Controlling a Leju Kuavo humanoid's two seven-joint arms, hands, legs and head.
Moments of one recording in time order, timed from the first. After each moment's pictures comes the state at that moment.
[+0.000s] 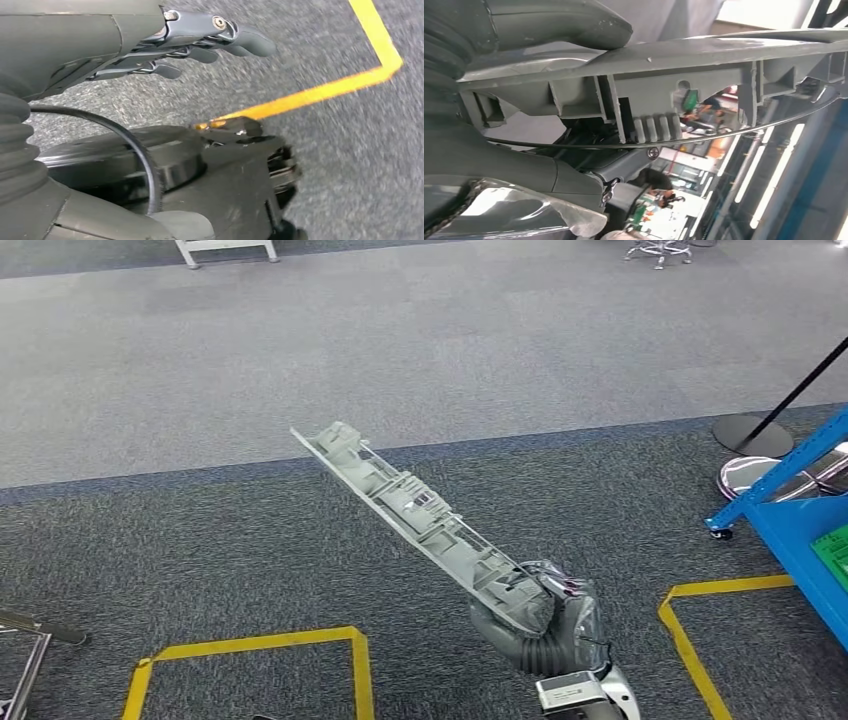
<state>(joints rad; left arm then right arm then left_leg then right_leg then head) -0.01 -0.23 0.72 -0.24 -0.67 0.11 -0.50 0.16 0.02 0.44 -1.68 0.38 -0.38 -0.62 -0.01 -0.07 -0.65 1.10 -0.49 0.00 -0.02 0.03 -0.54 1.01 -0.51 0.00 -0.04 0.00</state>
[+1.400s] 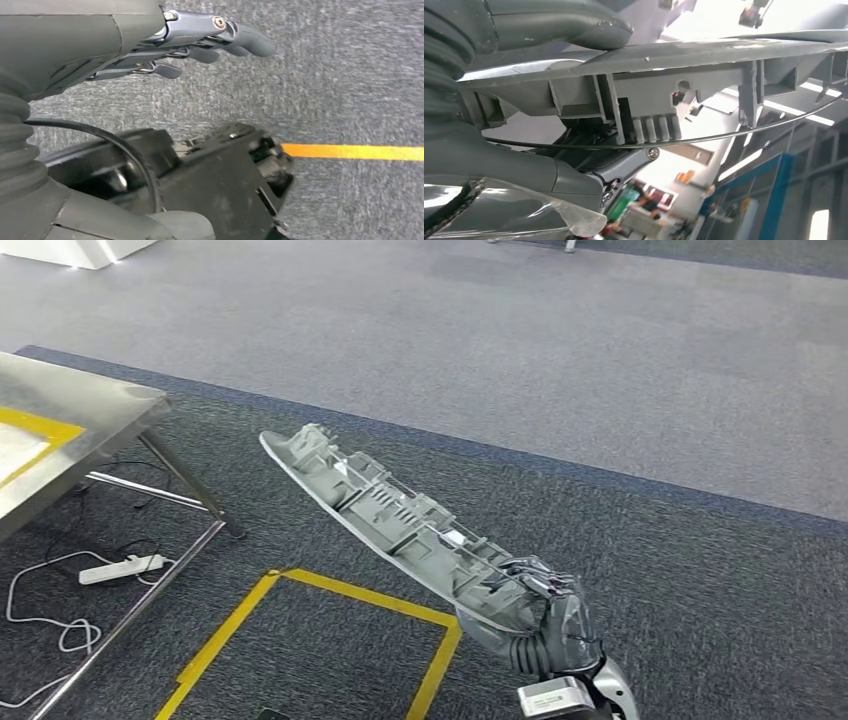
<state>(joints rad) -0.02 -0.22 0.73 -0.24 -0.80 0.16 -0.49 0.15 0.03 0.43 -1.70 0.46 -0.32 -0.63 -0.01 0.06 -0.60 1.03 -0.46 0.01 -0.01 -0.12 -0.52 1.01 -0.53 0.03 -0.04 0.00</state>
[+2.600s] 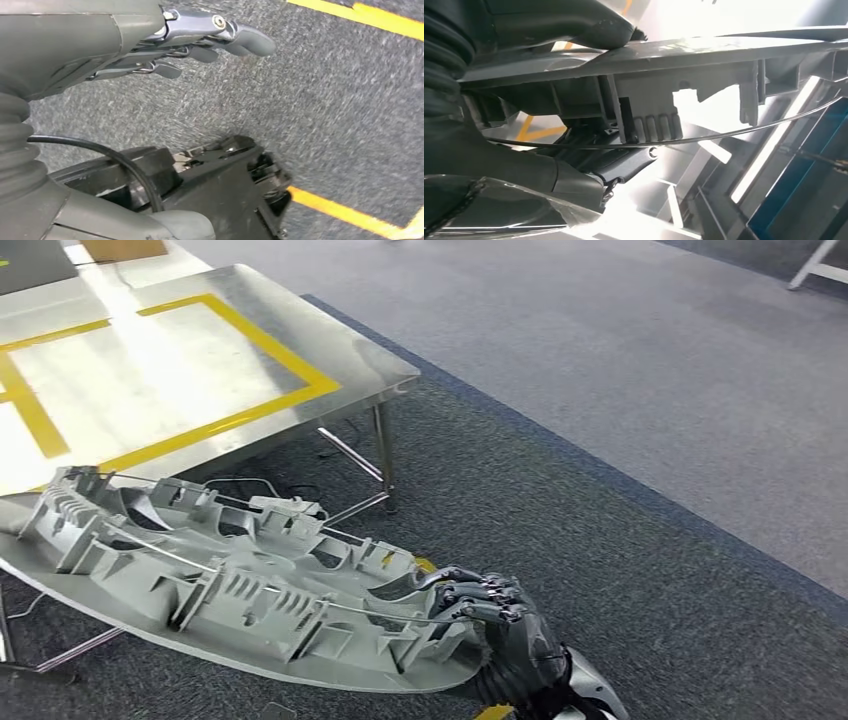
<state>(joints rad) -0.04 -0.21 0.74 -0.24 -0.85 0.15 -0.49 0.05 -0.01 0.61 -1.82 0.33 -0.07 -0.69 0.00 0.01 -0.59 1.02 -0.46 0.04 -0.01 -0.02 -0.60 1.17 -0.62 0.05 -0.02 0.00</state>
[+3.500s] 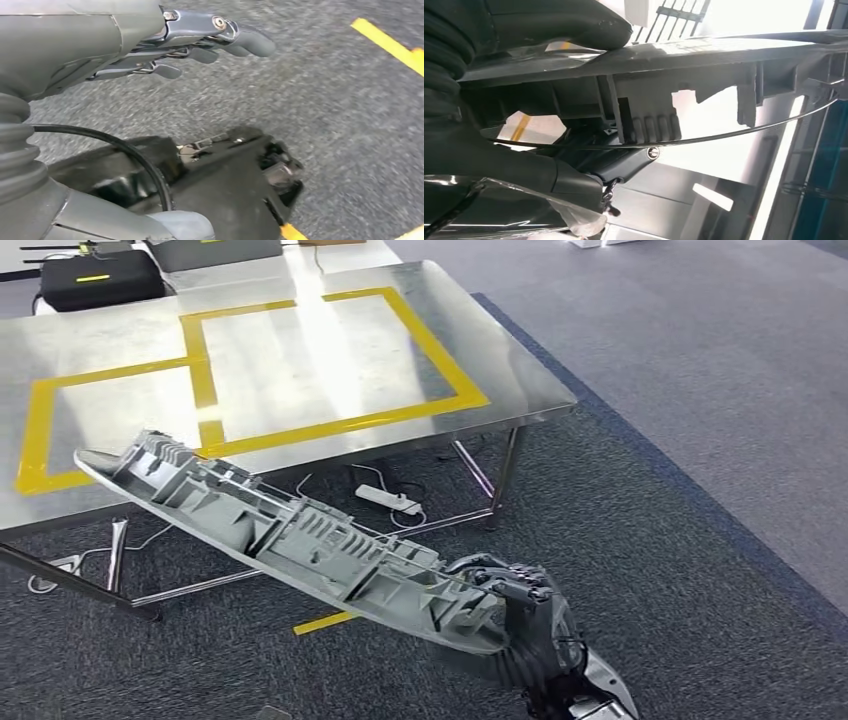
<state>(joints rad) -0.03 -0.22 0.78 -0.24 -0.85 0.15 -0.50 0.08 0.01 0.53 -1.81 0.26 -0.09 -0.66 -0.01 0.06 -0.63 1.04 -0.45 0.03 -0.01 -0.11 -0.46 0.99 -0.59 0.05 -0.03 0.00</state>
